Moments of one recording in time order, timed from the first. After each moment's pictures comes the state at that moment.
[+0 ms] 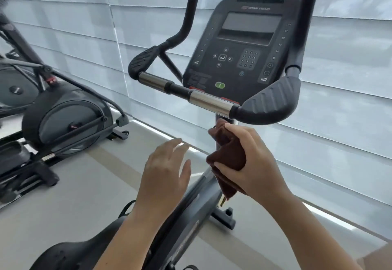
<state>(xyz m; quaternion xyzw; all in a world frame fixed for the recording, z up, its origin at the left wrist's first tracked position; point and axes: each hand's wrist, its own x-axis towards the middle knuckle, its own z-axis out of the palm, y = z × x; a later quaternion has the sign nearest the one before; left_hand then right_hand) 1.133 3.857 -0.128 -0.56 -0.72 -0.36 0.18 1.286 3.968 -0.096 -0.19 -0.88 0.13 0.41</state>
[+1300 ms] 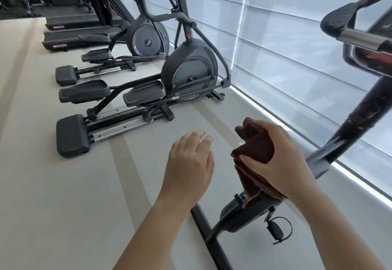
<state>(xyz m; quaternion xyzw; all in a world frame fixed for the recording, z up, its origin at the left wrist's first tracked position) 1.002 3.394 -0.178 -0.41 -0.84 -0.27 0.22 1.101 3.554 -0.145 -0.16 -0.91 0.30 0.24</state>
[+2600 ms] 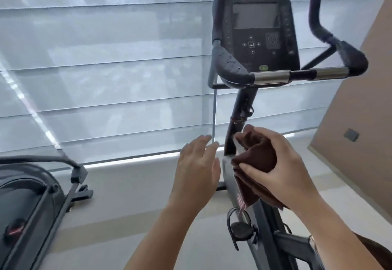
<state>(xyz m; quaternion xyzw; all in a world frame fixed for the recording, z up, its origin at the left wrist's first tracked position) 0.563 3.806 -0.137 -0.81 -0.42 -0.40 0.08 0.735 3.754 -0.108 -0.57 -0.67 0.09 0.46</state>
